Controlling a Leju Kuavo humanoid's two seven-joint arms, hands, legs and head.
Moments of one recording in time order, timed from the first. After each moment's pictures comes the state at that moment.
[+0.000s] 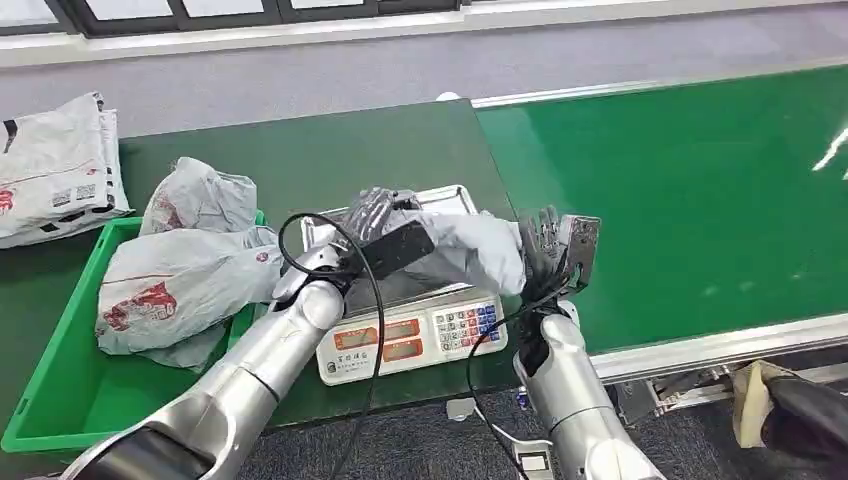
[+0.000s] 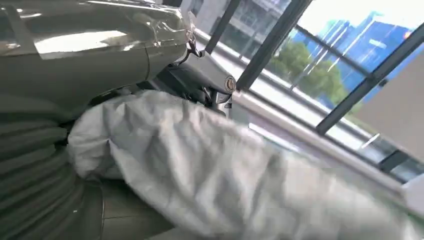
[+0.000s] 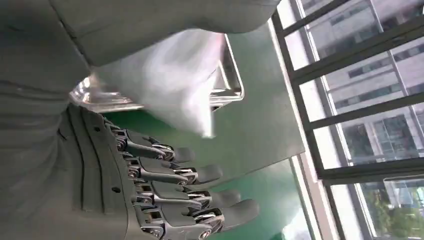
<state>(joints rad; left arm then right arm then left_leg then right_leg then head) -0.84 -0.31 -0.48 -0.59 -0.62 0.13 -0.30 -0.42 0.18 0.11 -0.91 -0.09 -0.25 -0.47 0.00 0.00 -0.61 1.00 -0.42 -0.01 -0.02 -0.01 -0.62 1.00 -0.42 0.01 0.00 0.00</state>
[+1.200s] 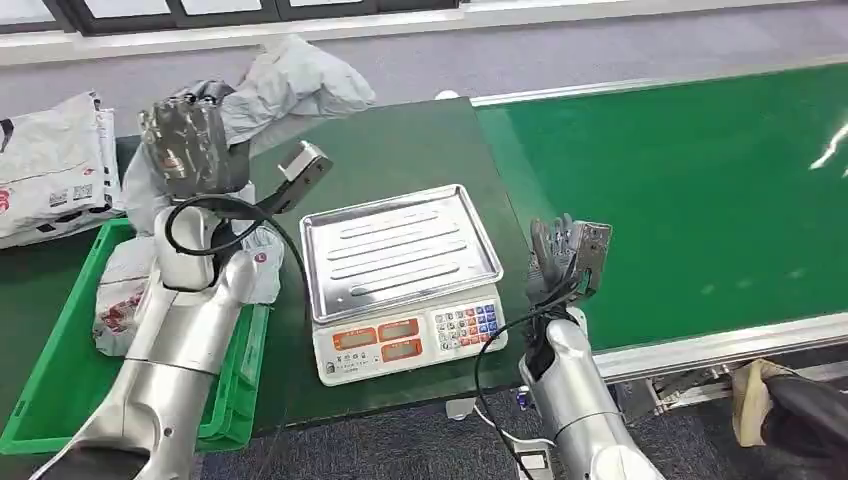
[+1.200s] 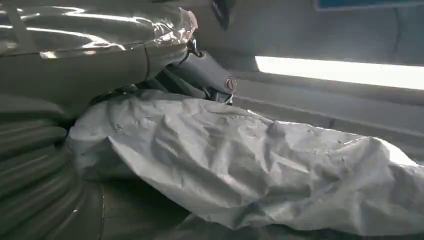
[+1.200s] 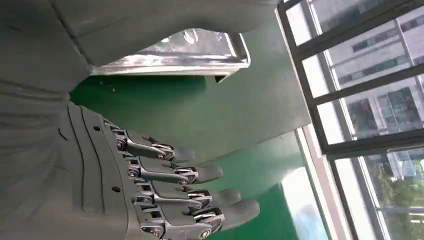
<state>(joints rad) -0.76 -0.15 -0.17 -1.03 -1.55 0.70 0.12 -0.39 0.17 0.10 -0.93 -0.09 -0.33 -0.47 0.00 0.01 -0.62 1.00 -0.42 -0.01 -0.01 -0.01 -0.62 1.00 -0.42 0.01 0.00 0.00</state>
